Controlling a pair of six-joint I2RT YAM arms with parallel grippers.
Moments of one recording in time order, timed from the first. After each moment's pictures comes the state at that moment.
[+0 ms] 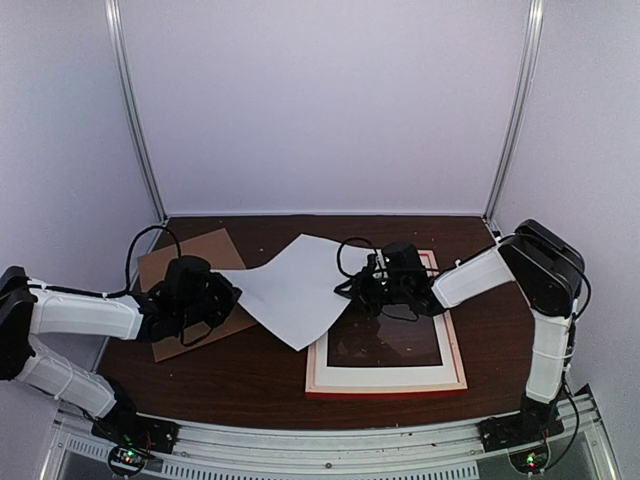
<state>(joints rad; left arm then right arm) -0.70 1.31 0.53 0.24 -0.24 -1.33 0.69 1.97 0.98 0.49 -0.35 1.23</state>
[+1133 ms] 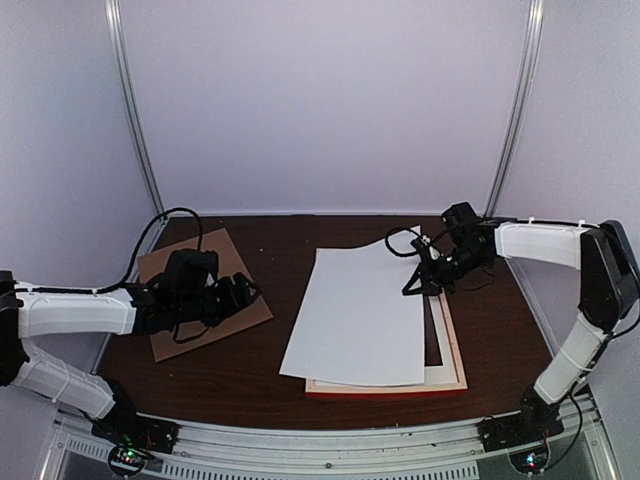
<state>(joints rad) -0.72 1.26 0.59 0.05 -0.09 -0.99 0.36 1.66 1.11 -0.53 -0.64 0.44</state>
